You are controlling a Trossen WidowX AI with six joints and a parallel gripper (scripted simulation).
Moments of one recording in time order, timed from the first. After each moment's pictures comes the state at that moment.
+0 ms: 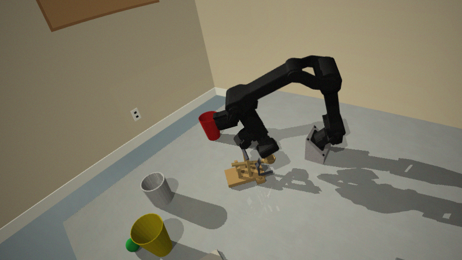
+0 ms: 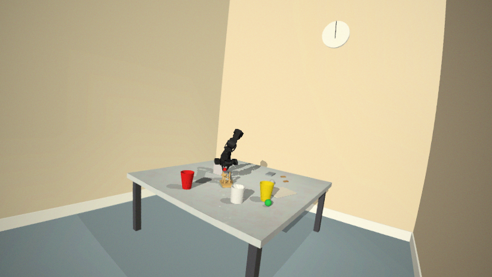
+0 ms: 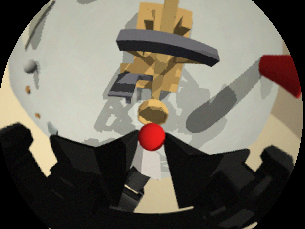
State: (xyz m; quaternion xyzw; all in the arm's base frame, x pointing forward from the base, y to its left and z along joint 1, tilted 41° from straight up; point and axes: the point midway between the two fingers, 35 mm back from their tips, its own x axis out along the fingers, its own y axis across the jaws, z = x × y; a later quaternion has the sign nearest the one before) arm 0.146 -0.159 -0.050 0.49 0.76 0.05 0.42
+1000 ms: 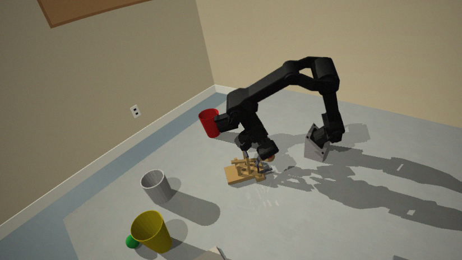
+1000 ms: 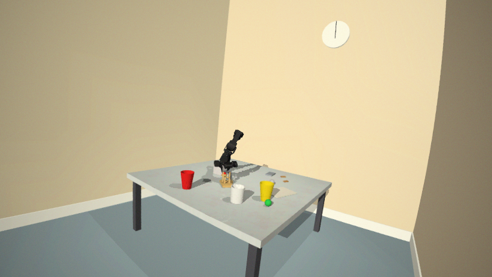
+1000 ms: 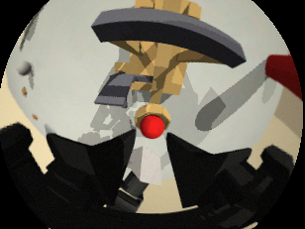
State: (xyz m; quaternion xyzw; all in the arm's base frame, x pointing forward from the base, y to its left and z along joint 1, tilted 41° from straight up) arm 0.146 -0.147 -0.064 0.49 0.76 0.06 0.41
